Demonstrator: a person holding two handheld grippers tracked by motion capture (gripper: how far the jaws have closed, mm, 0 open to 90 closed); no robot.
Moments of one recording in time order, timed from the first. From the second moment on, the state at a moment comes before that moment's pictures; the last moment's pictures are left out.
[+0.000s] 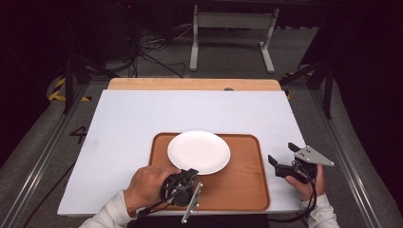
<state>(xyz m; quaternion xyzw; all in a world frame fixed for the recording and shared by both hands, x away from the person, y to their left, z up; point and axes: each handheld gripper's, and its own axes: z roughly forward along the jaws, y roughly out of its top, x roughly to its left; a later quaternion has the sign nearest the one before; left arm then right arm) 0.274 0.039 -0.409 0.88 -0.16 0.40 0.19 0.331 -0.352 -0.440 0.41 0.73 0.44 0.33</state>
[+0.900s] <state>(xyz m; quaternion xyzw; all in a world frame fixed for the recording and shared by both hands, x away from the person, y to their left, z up) 0.283 0.028 -0.437 0.91 -0.15 0.30 0.23 0.332 -0.354 -0.441 0.42 0.73 0.44 0.33</state>
